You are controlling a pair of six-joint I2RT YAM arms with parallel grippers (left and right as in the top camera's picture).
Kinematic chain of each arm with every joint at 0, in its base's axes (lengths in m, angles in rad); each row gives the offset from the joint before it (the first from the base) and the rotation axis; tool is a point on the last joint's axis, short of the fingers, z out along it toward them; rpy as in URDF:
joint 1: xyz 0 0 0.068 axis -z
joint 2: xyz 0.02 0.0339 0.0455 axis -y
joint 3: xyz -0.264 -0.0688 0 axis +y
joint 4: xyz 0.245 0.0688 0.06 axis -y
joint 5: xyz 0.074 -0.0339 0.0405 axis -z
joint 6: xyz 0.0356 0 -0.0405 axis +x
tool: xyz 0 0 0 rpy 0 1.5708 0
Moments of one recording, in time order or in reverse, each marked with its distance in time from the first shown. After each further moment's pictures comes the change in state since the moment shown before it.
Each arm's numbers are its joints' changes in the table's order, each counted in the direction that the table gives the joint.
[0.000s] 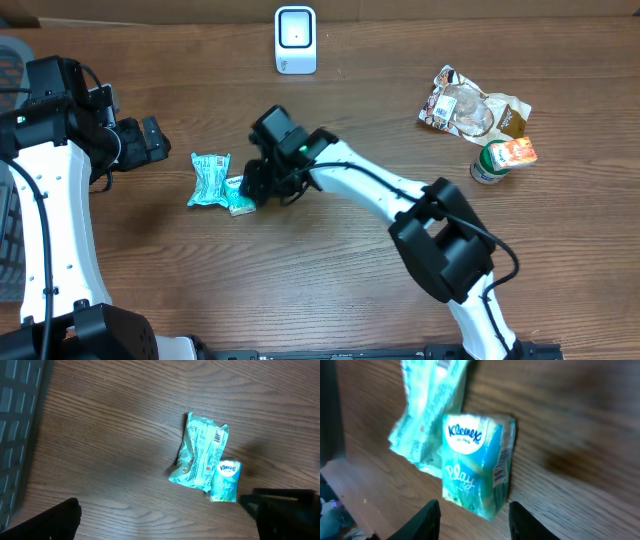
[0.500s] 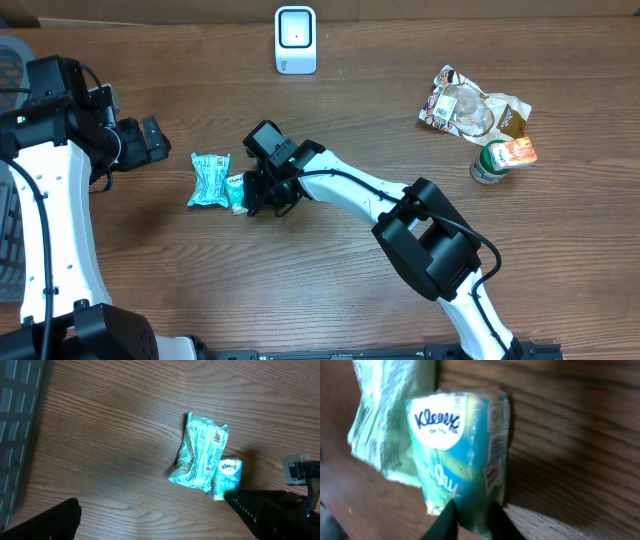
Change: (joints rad) left arm 0.000 0.000 0.000 0.000 0.000 0.000; right arm -0.032 -0.055 0.002 0.011 0.029 0.066
